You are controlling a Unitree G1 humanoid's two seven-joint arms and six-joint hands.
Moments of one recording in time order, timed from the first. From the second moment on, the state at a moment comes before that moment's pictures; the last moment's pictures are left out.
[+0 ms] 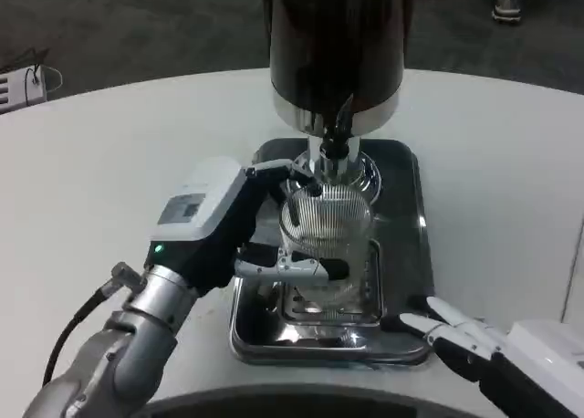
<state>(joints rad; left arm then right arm) -0.74 0.41 -0.23 0.69 0.65 -0.54 0.32 0.28 -0.24 -0.22 -1.03 -0.58 0.01 0.82</state>
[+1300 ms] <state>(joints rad) -0.67 0.48 -0.15 0.58 0.52 -0.51 0.29 0.24 -0.28 -0.19 -1.03 -0.59 0.09 0.82</state>
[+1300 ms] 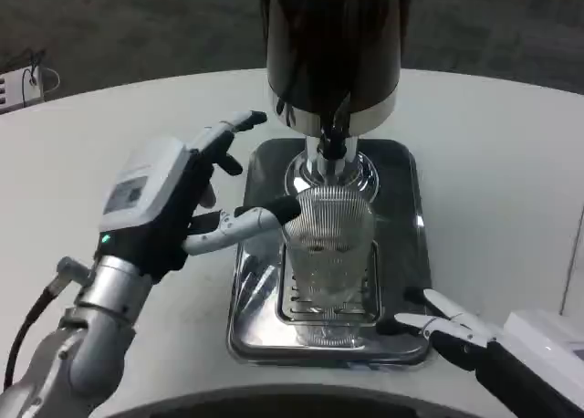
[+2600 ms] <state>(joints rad) -0.66 0.44 -0.02 0.19 -0.04 -0.44 -0.38 0.21 -0.32 -0.07 -1.03 -0.71 0.19 0.74</state>
